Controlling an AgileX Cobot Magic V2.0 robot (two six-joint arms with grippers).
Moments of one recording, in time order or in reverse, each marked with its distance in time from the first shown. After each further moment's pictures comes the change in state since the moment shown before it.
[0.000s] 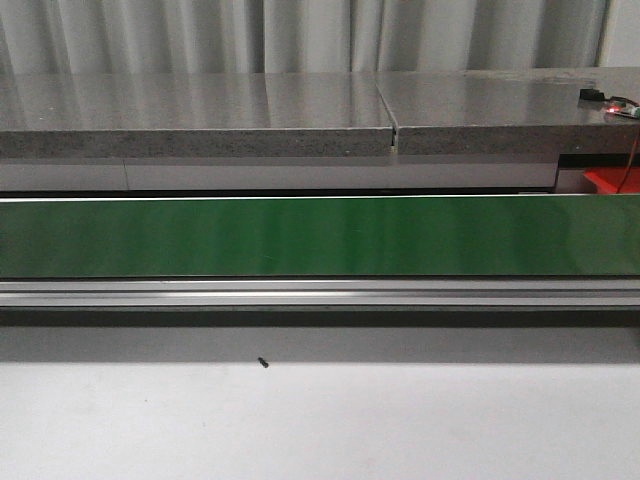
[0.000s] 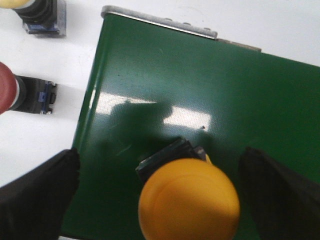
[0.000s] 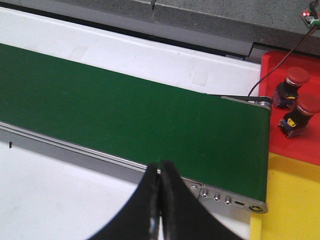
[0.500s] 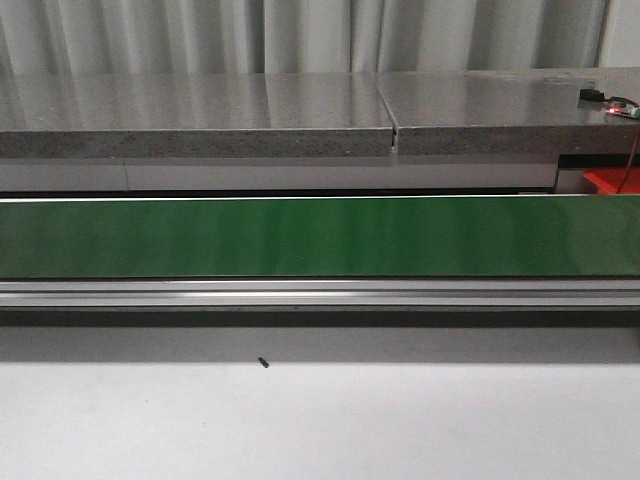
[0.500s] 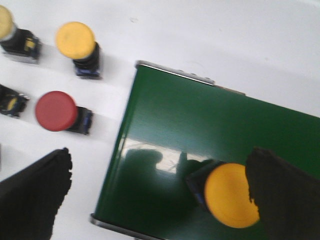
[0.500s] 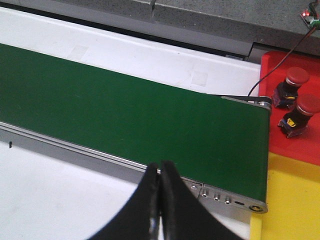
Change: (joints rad) left arm 0.067 -0.166 0.000 -0.008 -0.015 -0.007; right arm 0.000 0.000 0.000 -0.002 0.001 0.000
